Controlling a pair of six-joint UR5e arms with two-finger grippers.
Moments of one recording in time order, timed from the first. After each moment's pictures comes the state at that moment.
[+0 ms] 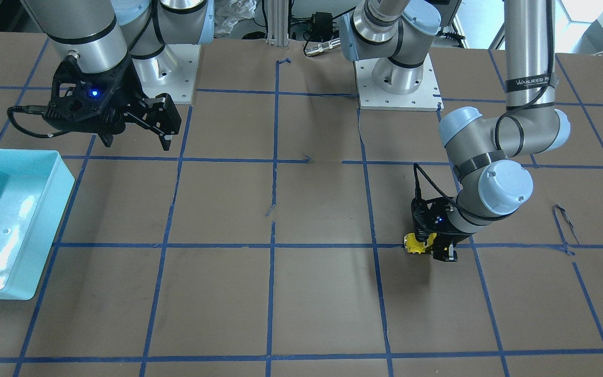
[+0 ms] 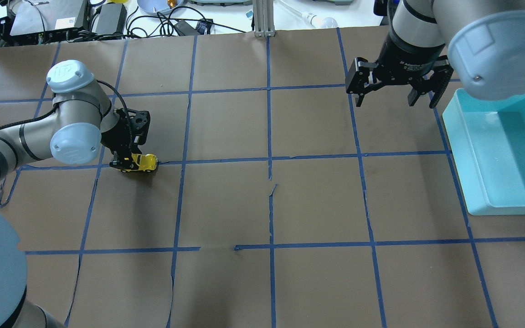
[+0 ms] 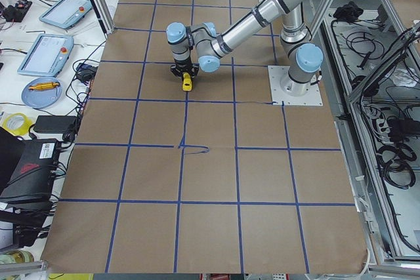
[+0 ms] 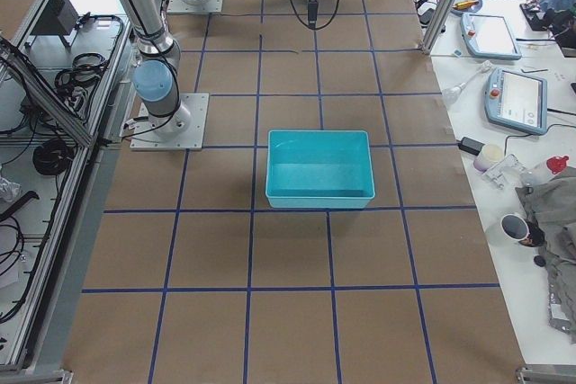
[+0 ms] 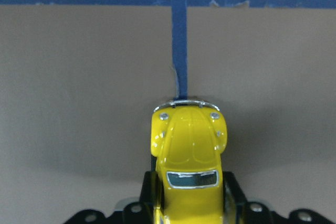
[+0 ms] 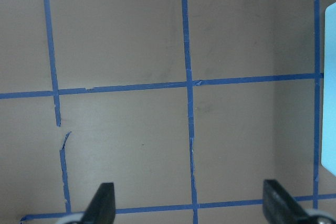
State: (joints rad) left arm -1.34 -1.98 -1.88 -0.94 1.58 1.81; right arm 1.63 -1.55 1.59 -1.66 -1.59 0.11
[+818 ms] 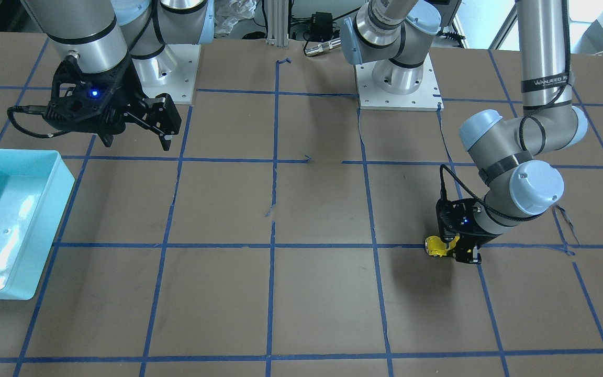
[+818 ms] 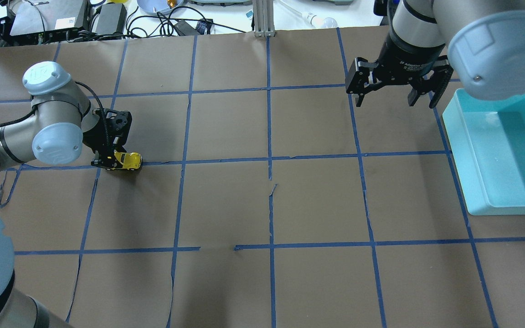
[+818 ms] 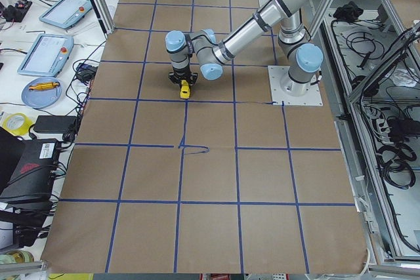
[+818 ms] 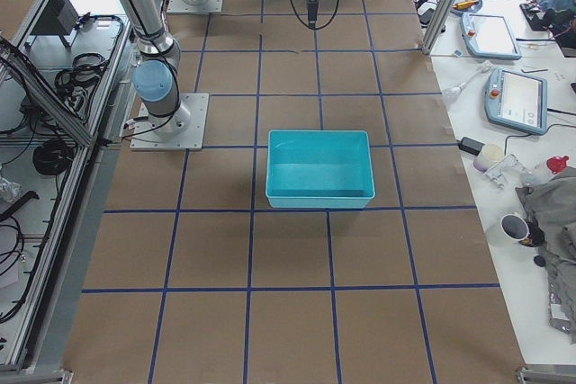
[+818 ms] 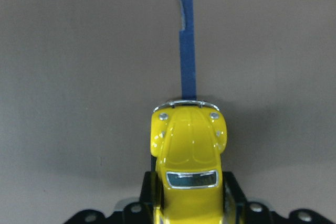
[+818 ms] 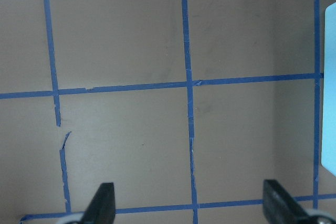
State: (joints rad) left arm -1.27 -1.99 -1.88 -0.92 1.58 1.90; right arm 1.63 -1.55 1.59 -1.66 -1.59 0.11
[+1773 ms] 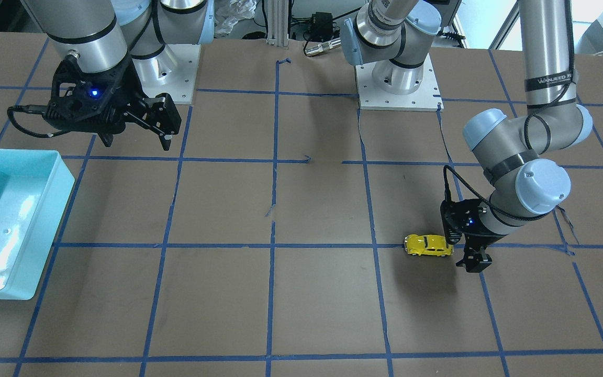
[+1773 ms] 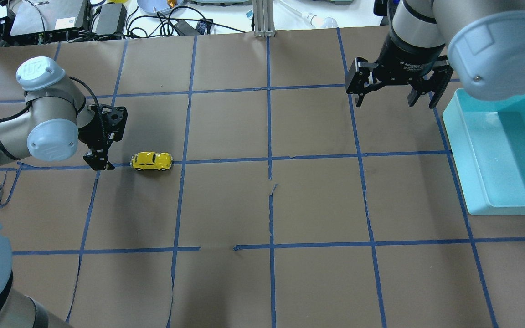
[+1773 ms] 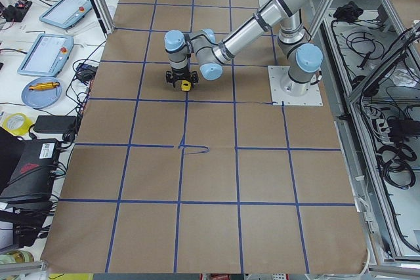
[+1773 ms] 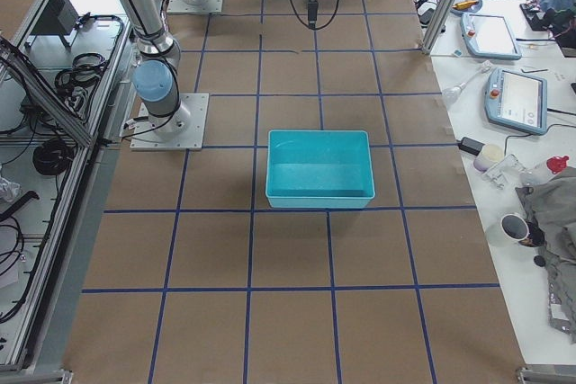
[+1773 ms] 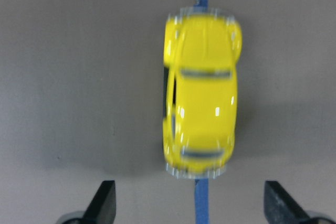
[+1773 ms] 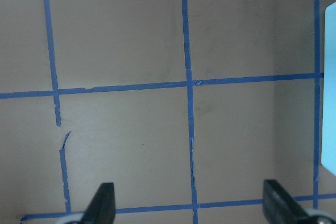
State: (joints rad) left arm -1.26 -1.97 -1.86 -0.92 1.59 1.89; right arm 1.63 -1.55 1.59 -1.66 -1.59 0.11
